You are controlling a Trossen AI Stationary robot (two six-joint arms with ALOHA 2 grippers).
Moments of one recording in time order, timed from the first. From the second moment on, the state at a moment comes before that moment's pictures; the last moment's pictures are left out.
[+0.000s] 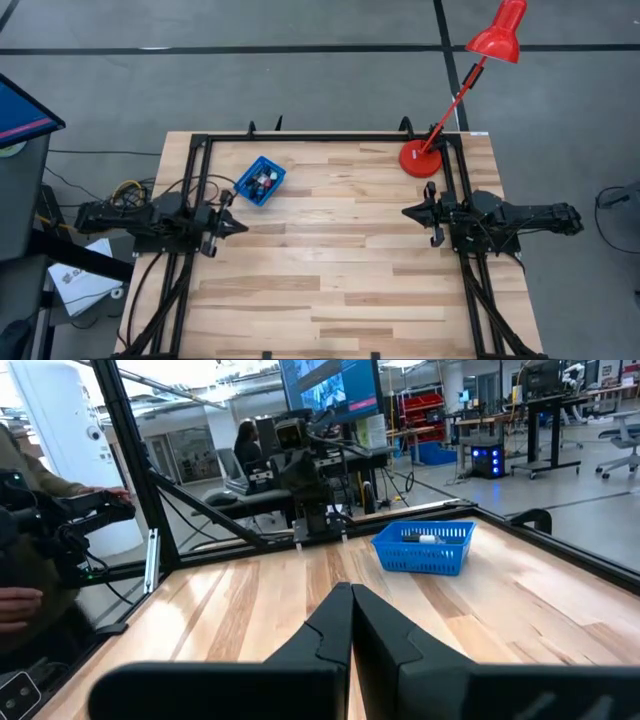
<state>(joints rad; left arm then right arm) -0.04 0.00 0.01 0.04 0.14 0.04 0.04 0.01 0.01 0.03 0.09 0.18</state>
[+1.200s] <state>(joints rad) -0.04 0.12 0.01 0.05 0.15 0.05 0.04 0.01 0.01 0.03 0.09 0.18</state>
